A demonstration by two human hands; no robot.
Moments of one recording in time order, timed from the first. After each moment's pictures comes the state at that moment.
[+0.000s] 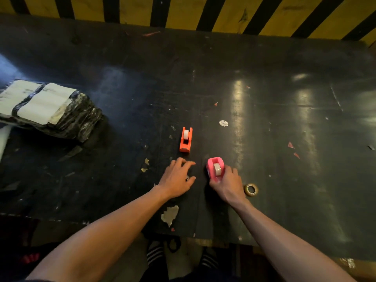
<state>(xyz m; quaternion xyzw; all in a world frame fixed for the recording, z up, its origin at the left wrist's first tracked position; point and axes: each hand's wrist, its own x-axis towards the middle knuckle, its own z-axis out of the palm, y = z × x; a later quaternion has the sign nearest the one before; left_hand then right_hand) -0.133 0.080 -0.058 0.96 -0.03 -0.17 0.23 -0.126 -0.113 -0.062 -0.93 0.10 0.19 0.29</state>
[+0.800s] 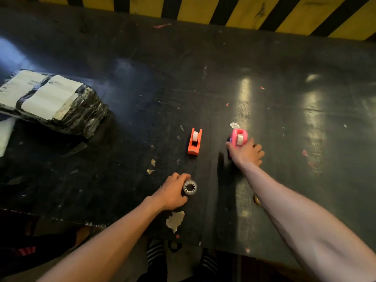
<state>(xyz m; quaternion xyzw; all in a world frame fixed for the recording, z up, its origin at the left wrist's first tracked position) -0.148 0.114 -0.069 0.90 0.04 -0.31 0.30 -0.011 -0.102 -0.055 -0.93 0.25 0.08 0.26</state>
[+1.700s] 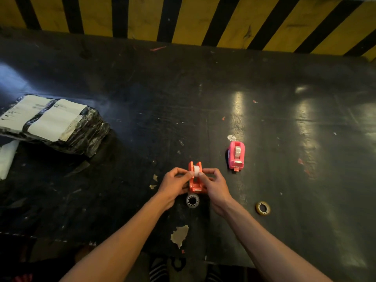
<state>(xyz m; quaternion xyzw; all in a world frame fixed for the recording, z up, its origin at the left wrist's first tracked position) -0.120 0.112 -0.028 0.62 0.30 -0.19 0.71 -0.107 -0.037 -0.029 -0.65 0.18 0.24 0.70</state>
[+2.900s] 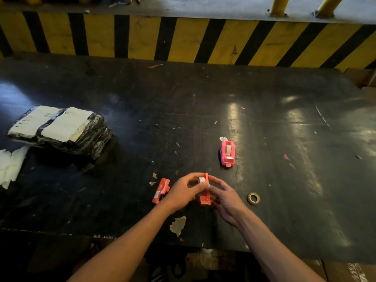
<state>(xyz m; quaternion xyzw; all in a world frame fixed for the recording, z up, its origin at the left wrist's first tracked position) -0.168 0.084 -0.009 0.77 0.04 -0.20 0.60 -0.169 -0.089 0.000 -0.53 0.20 0.29 0.77</state>
